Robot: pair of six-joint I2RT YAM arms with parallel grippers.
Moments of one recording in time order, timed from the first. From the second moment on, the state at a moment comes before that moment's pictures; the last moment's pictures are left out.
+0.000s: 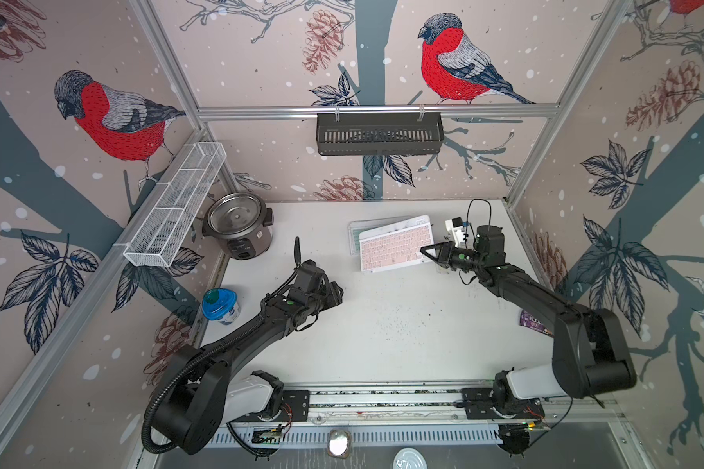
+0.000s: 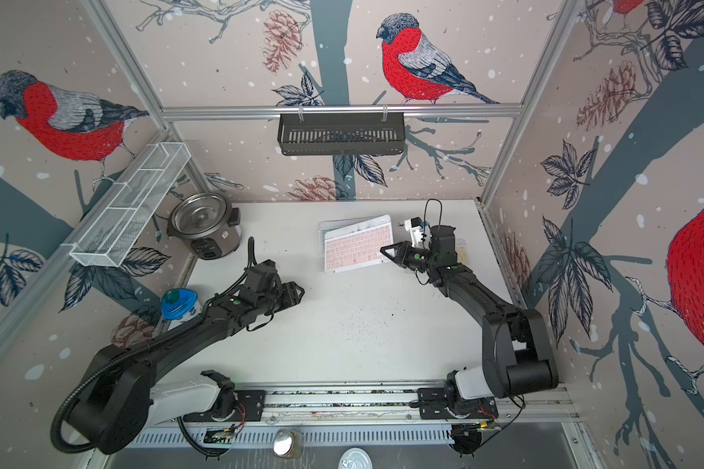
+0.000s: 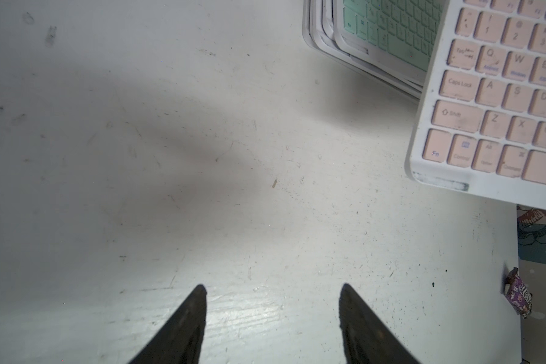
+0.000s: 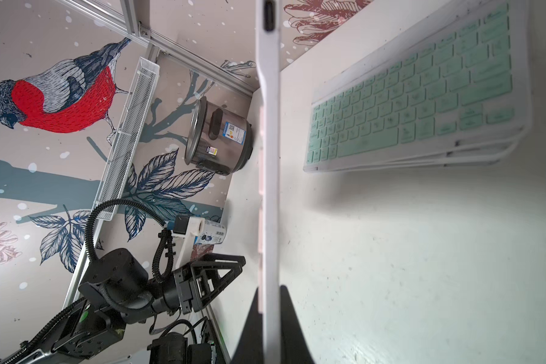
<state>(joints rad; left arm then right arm) -0.46 1.21 0.58 -0.20 0.10 -0.74 0.18 1.47 0.83 0.19 -0.88 0.70</state>
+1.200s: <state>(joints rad) -0.44 1.33 0.61 -0.20 0.10 -0.73 0.14 2.11 1.29 0.38 -1.01 0.79</state>
